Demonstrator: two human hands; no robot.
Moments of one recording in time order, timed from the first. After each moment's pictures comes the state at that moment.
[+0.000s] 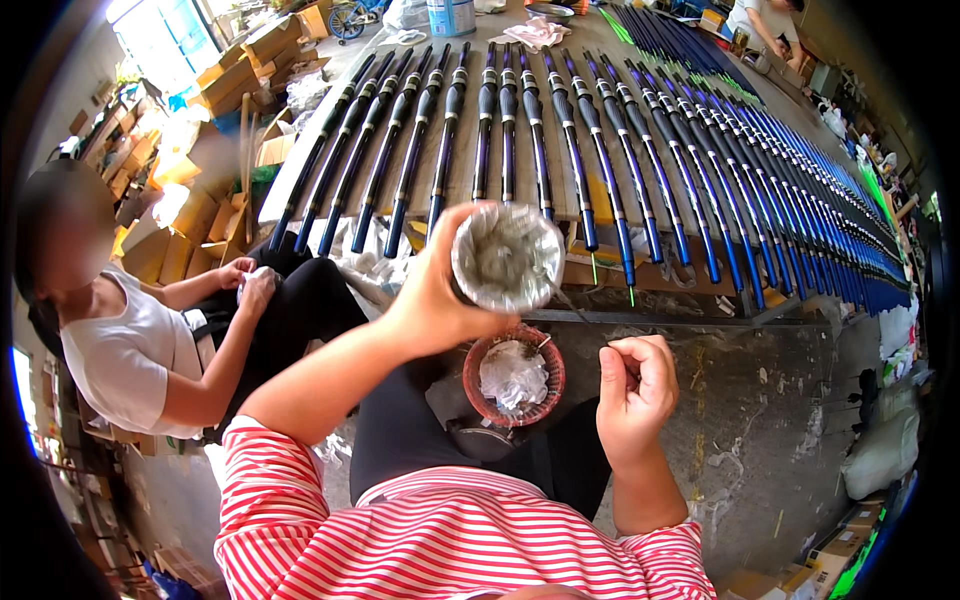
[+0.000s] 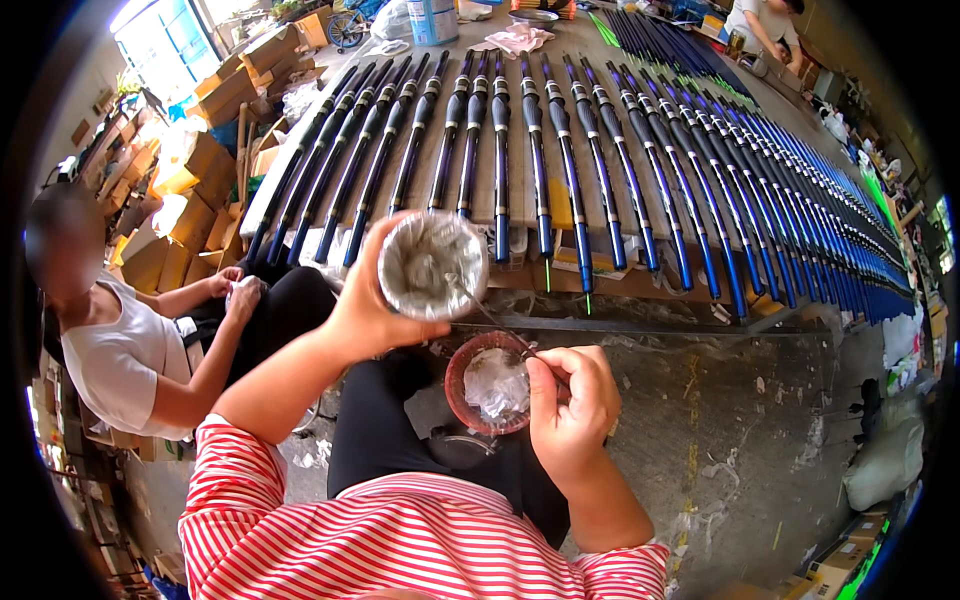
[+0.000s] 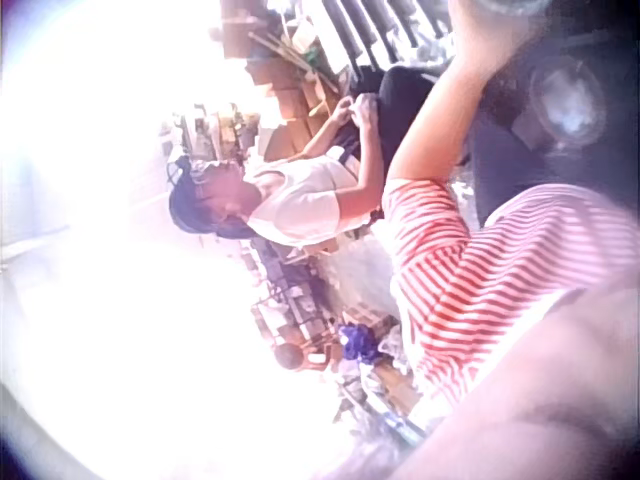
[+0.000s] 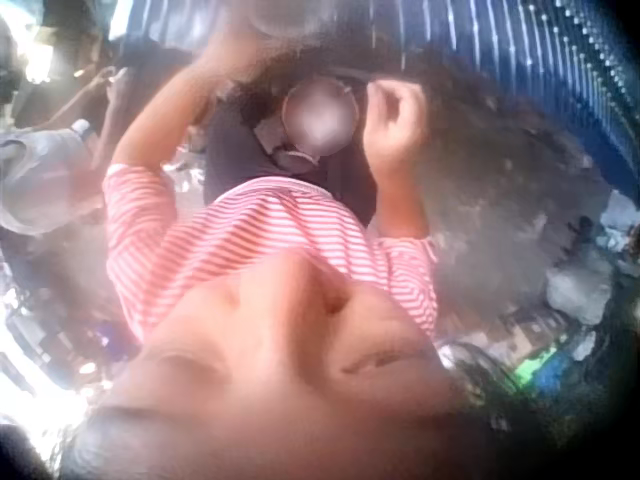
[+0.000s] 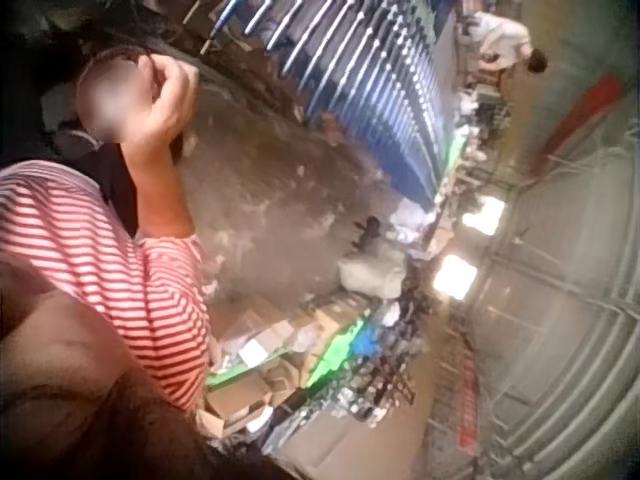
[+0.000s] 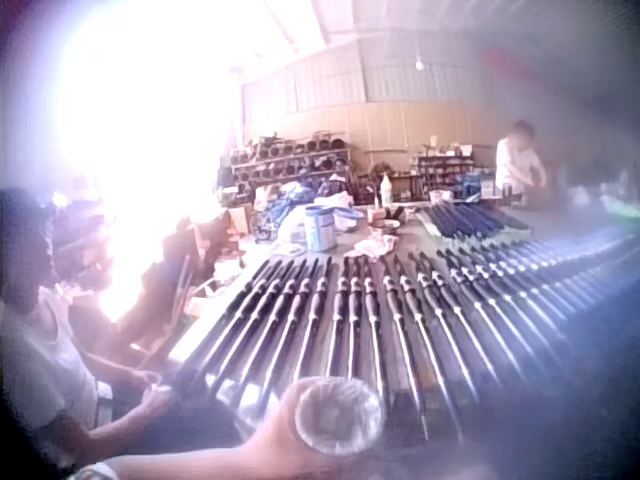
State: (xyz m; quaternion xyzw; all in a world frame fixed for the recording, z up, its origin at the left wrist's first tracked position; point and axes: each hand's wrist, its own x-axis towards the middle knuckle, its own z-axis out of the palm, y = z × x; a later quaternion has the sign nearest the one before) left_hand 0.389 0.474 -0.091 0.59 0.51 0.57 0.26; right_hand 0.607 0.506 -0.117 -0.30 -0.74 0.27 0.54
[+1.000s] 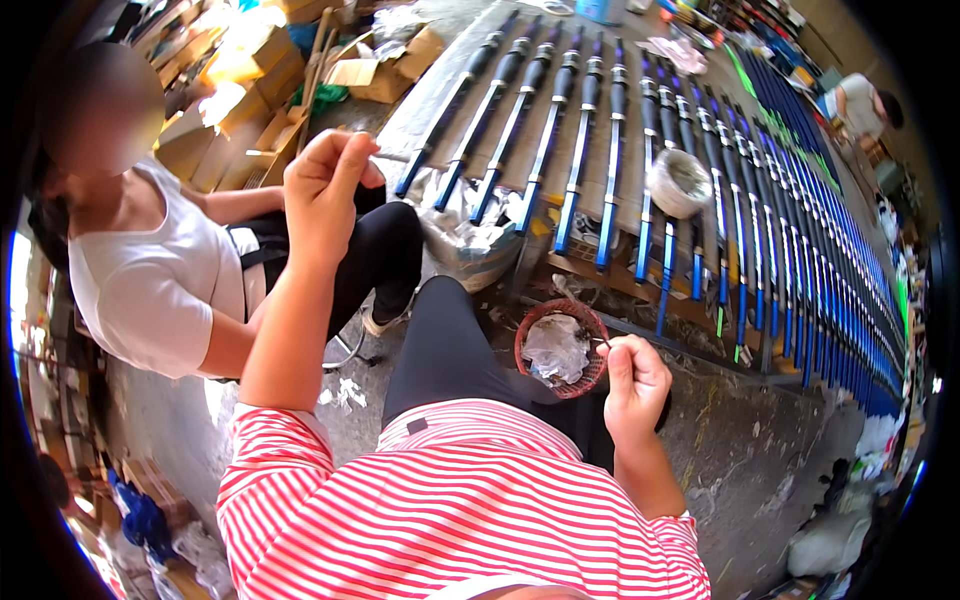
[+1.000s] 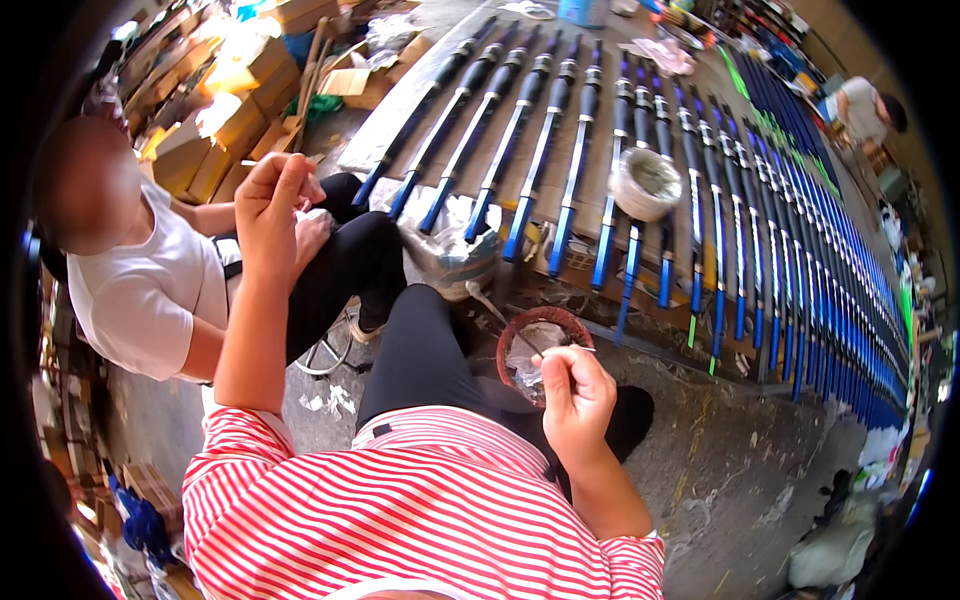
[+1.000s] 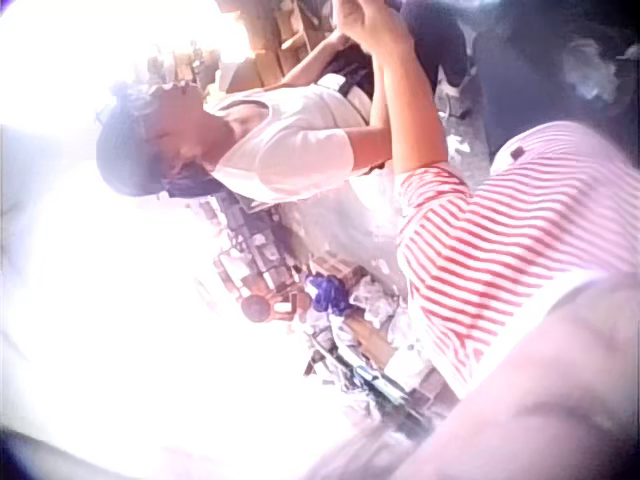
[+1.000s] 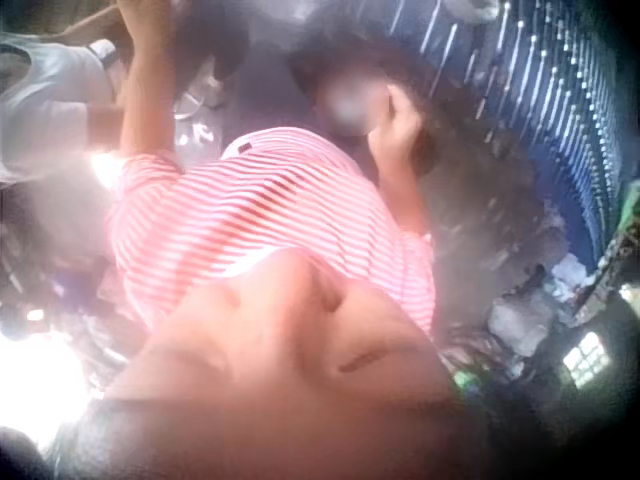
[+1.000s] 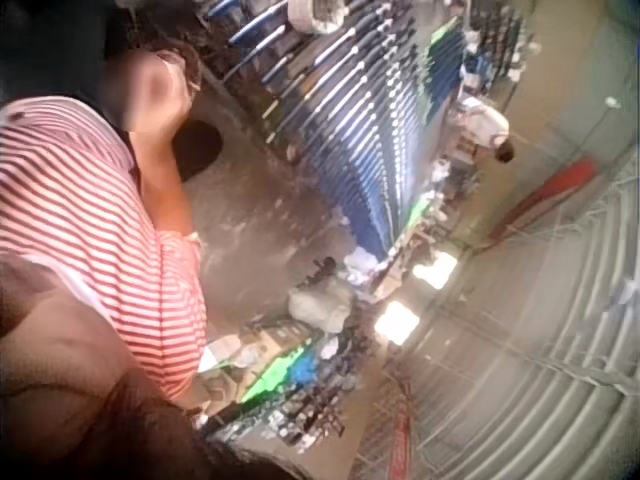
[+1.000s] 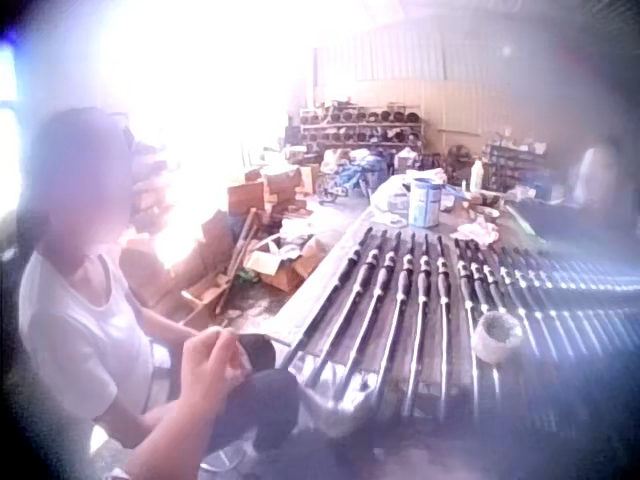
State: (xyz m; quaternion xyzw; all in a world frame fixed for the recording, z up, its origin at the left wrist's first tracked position) left_hand 0.171 0.344 -0.066 0.38 0.61 0.70 0.03; right_hand 0.470 0.458 -0.135 -0.23 -0.73 0.49 0.42
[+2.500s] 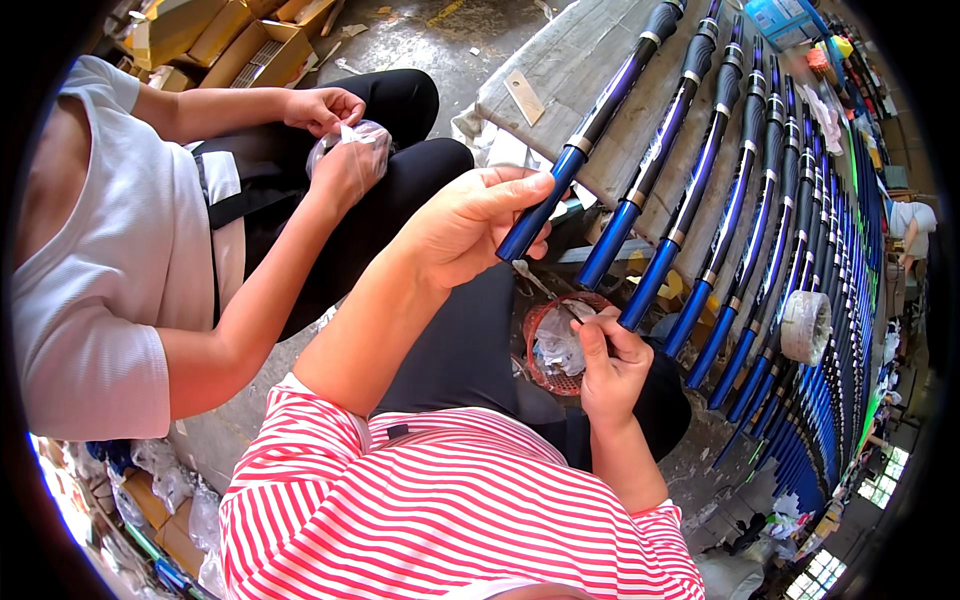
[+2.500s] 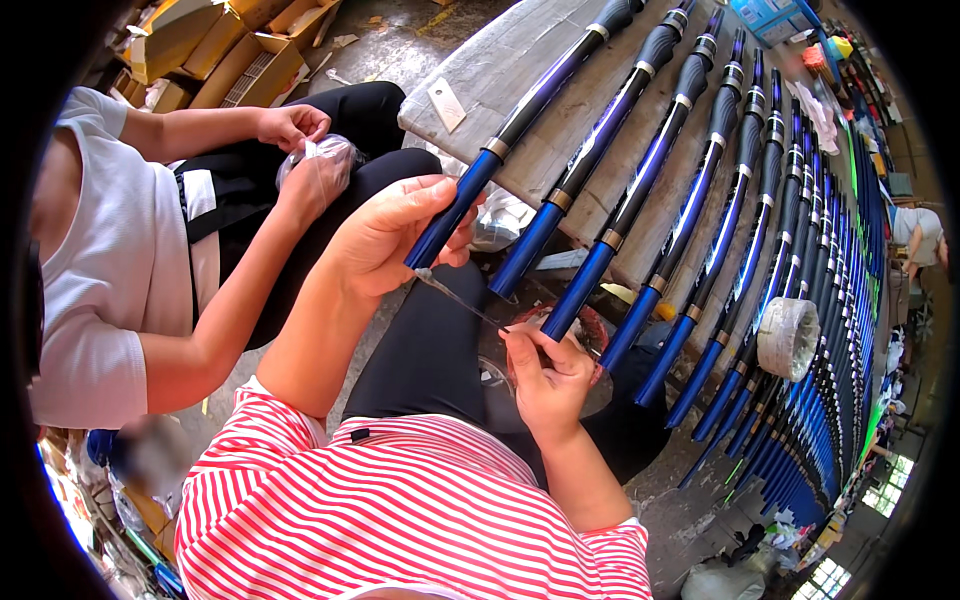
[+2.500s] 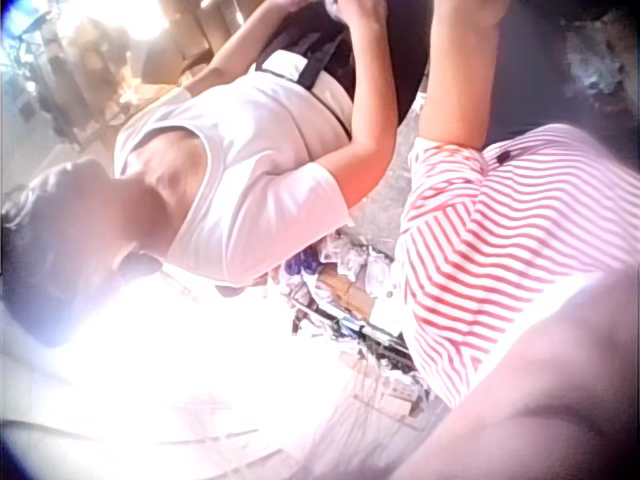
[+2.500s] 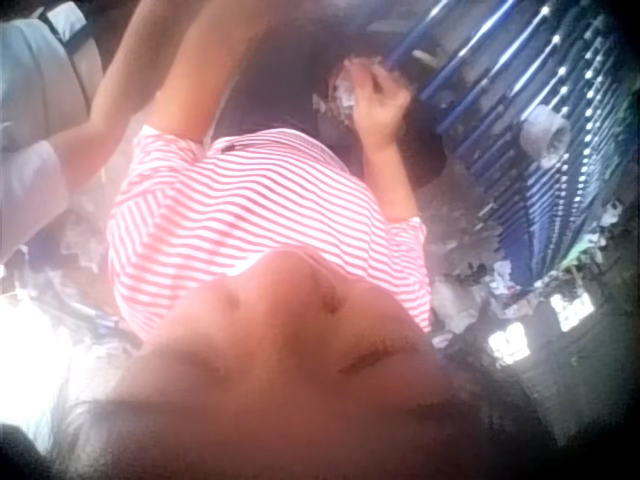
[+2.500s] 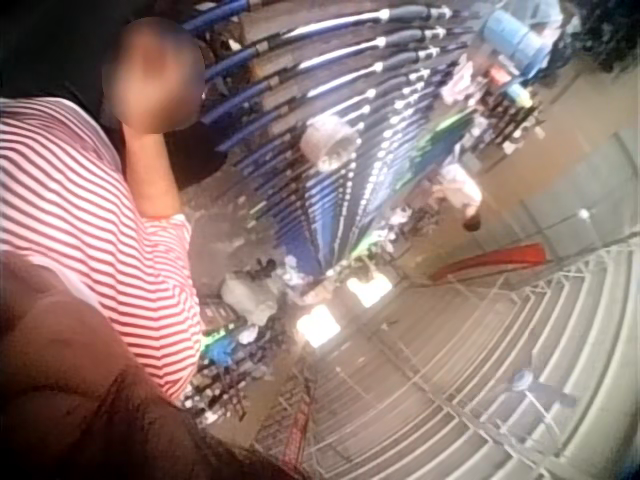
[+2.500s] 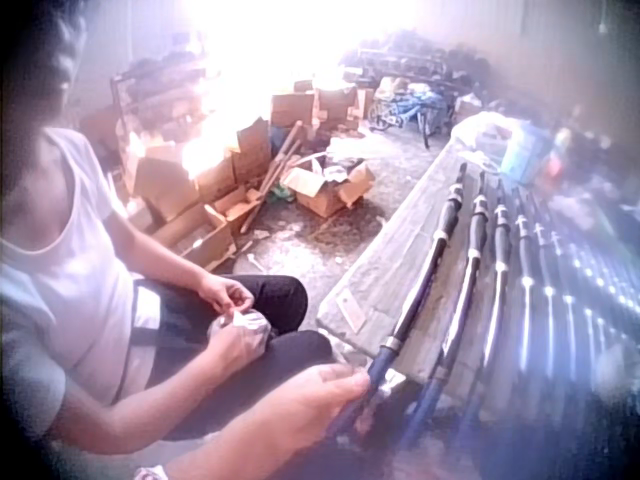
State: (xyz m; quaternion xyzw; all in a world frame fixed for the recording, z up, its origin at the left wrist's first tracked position) left_hand 0.090 0.375 -0.202 0.09 0.32 0.77 0.55; right_hand 0.286 0.462 -0.210 -0.24 -0.69 0.64 0.23
